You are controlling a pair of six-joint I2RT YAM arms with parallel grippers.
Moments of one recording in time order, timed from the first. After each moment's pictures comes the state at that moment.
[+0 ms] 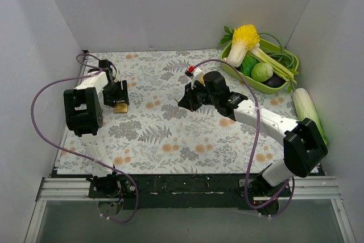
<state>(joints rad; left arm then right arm) 0.09 2.03 1.48 -0.76 0.11 -0.08 0.73 1.51 1.08 -0.04 -0.38 0.24</state>
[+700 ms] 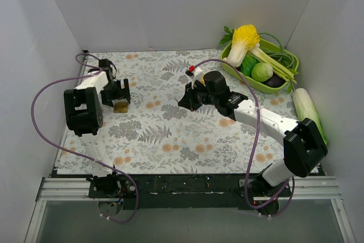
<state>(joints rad) 0.09 2.03 1.49 -0.74 0.09 -0.11 0.73 1.51 1.08 -0.04 -0.38 0.26</state>
